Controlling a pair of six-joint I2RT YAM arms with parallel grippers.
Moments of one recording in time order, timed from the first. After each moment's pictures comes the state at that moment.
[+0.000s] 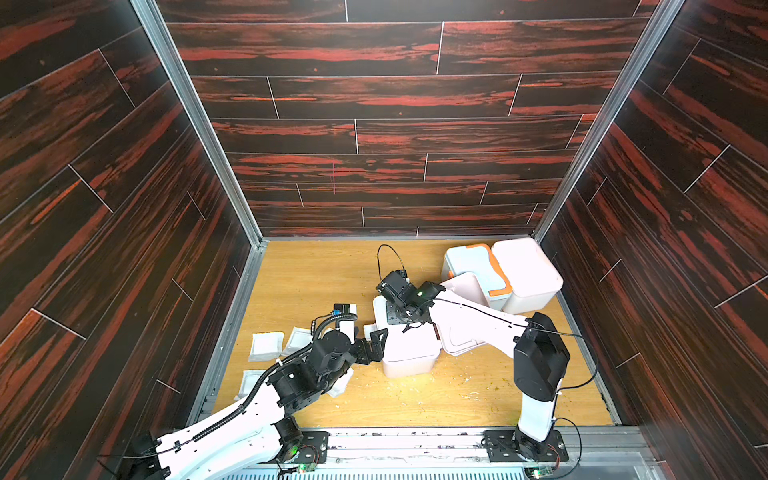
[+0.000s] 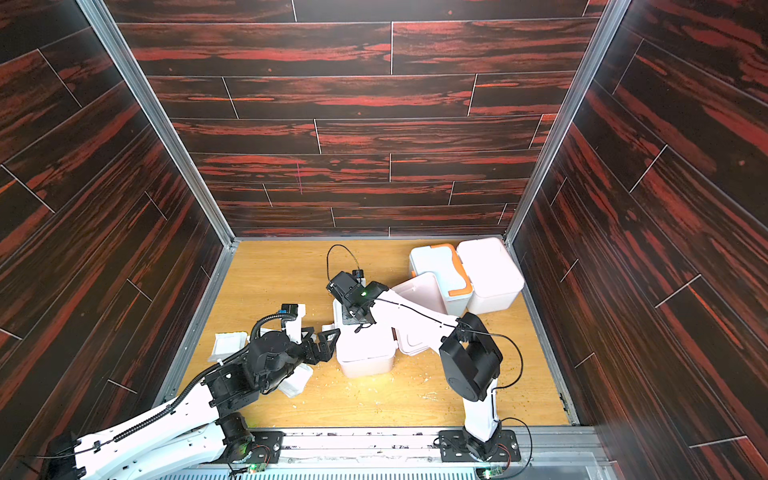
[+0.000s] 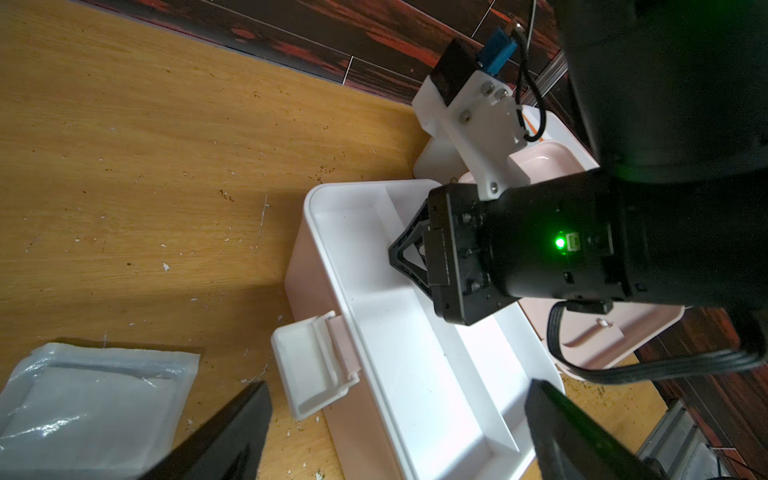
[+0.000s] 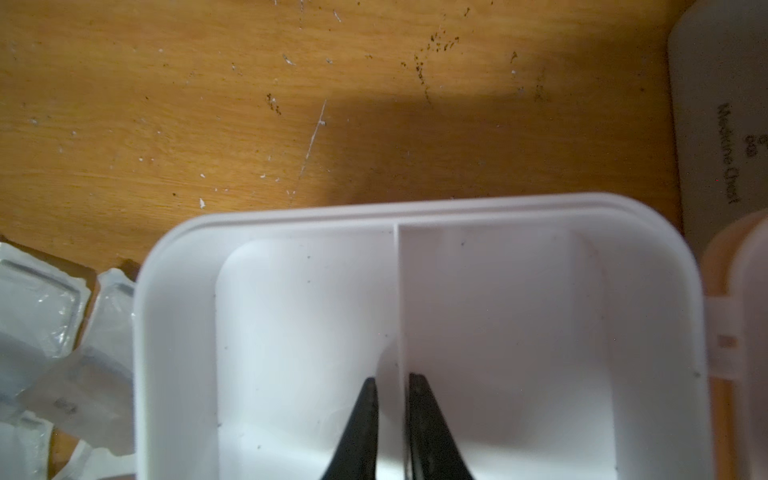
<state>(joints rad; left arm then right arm) -0.86 0.82 0.53 -0.12 -0.24 -0.66 0.92 1.90 1.56 -0.81 0.28 0.70</state>
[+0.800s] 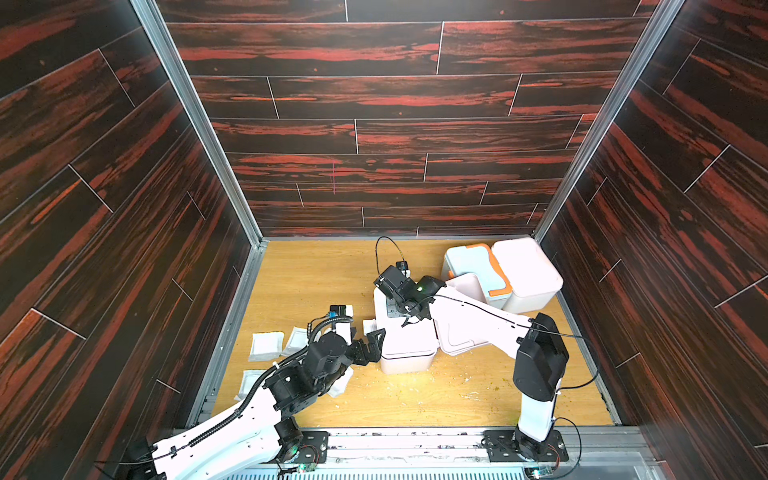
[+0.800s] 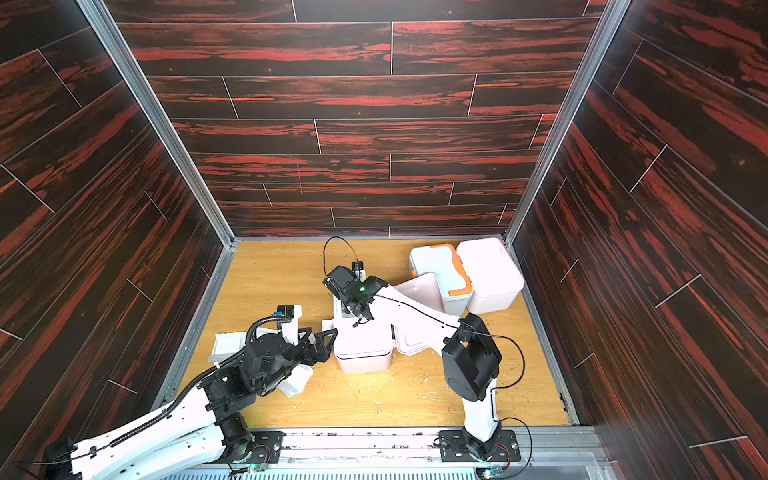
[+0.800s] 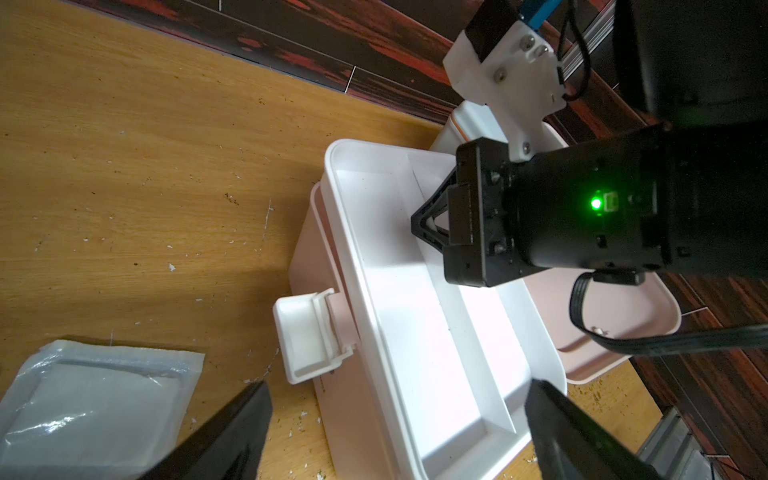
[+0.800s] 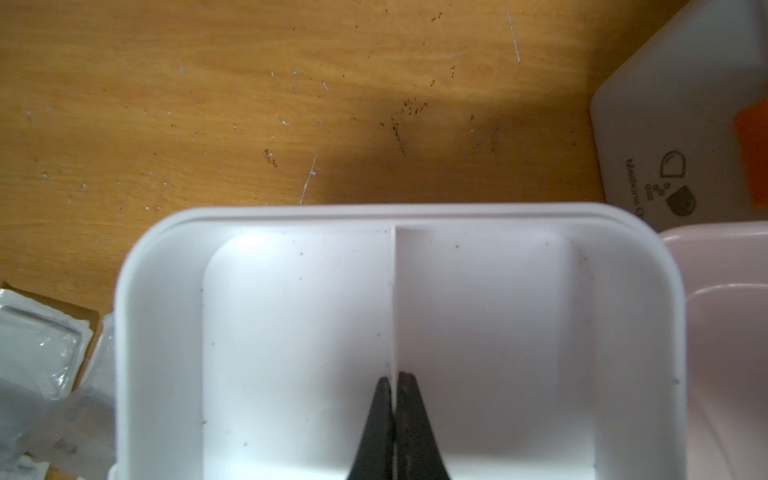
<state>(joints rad) -0.86 0.77 0.51 -0.11 -0.24 -0.66 0.93 1.90 1.66 -0.87 0.40 0.70</state>
